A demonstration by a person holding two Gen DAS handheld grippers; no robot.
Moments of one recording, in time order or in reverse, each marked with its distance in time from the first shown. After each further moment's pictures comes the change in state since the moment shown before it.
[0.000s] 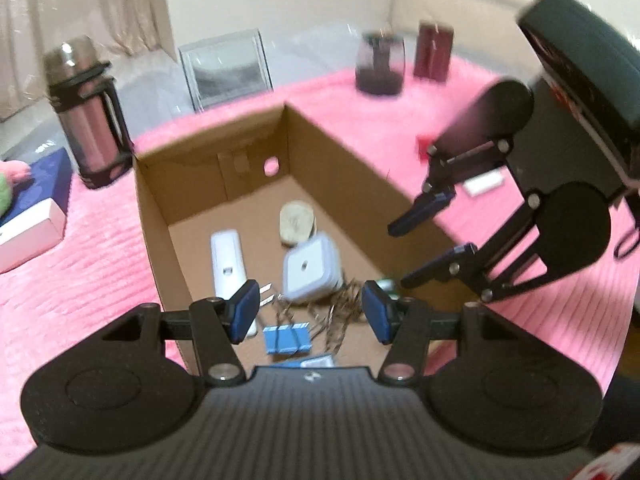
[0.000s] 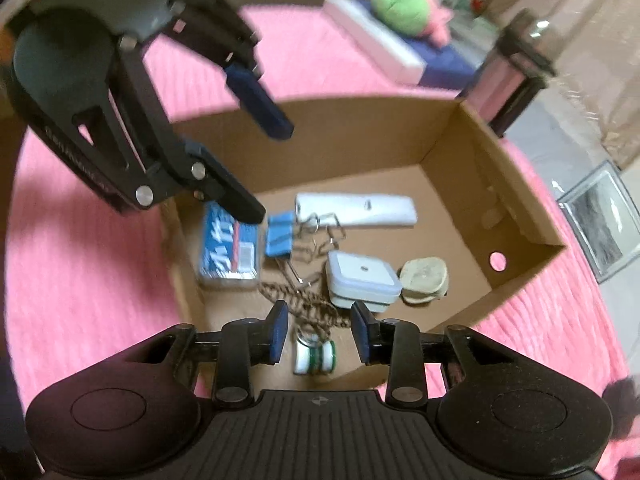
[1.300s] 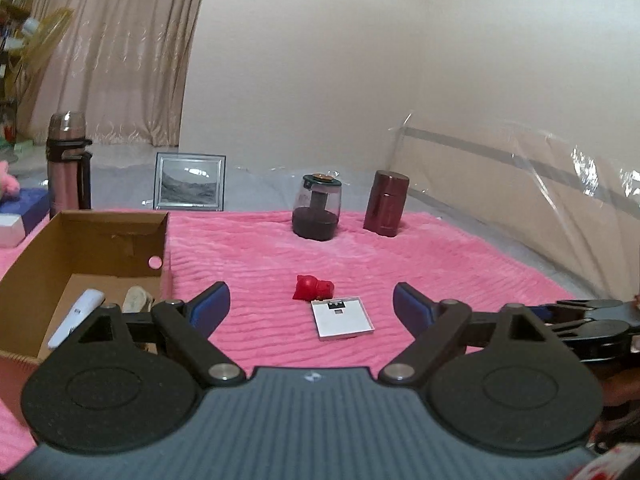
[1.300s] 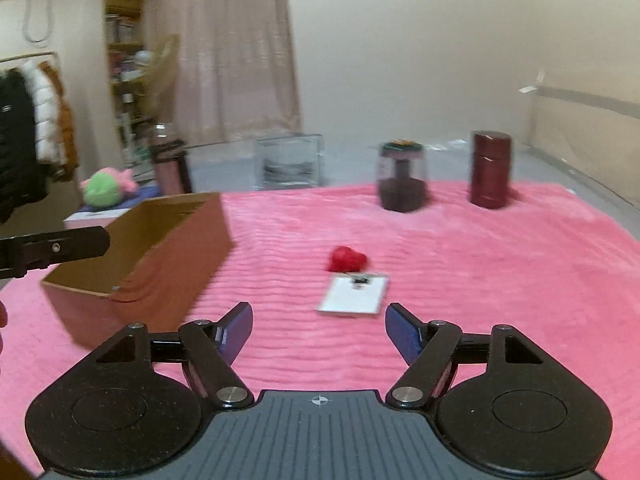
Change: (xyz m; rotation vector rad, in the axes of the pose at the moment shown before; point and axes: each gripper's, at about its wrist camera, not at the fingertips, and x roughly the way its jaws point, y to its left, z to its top) left arm -0.023 -0.248 0.002 -0.213 -0.444 0.043; right arm -0.228 0.035 -0.283 0.911 -0.407 -0.522
